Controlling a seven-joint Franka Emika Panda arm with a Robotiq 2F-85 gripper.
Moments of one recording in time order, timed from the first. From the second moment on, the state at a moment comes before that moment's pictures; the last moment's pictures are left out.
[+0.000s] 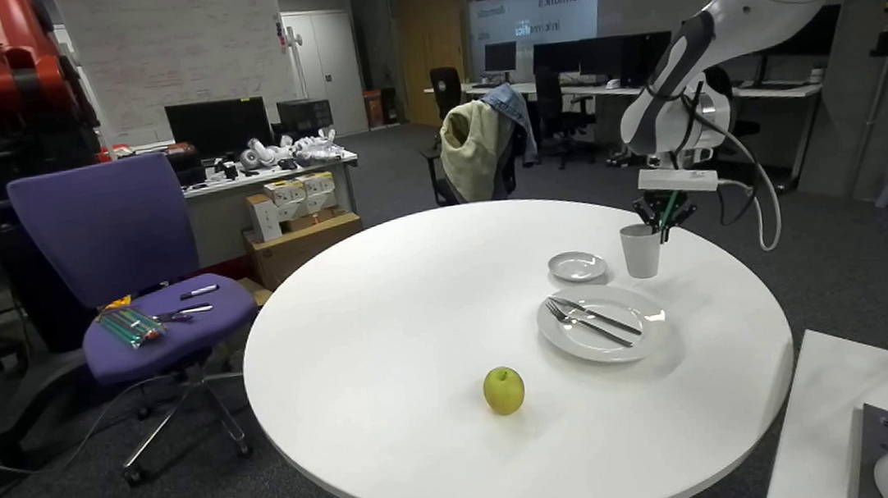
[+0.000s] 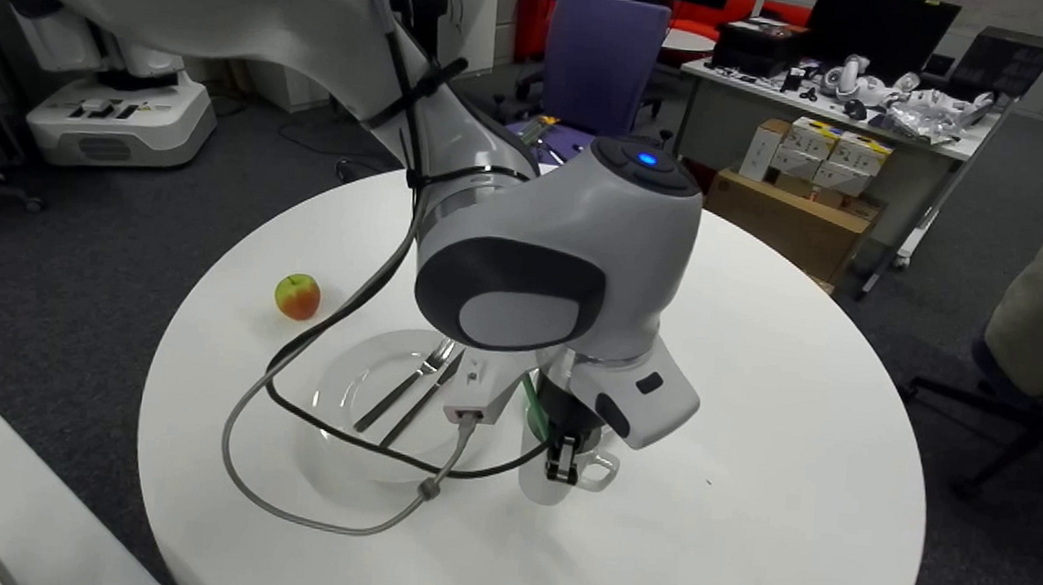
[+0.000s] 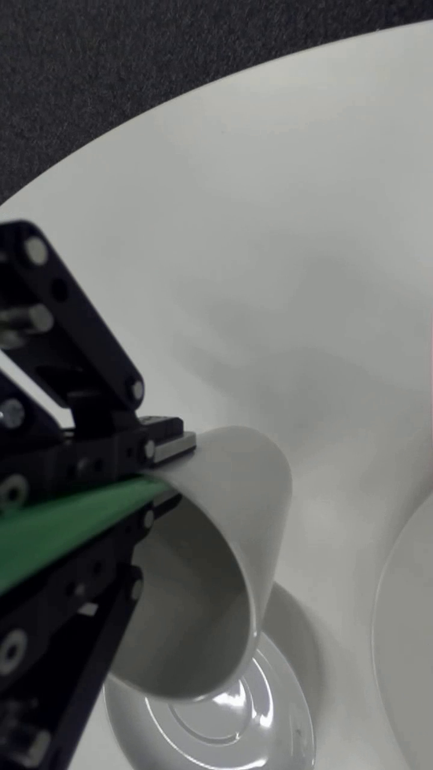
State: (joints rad) arm -0.35 0.39 -0.36 -2.11 0.24 2.48 0.33
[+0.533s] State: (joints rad) arm -0.34 0.41 -0.36 -2.08 0.22 2.57 0.34
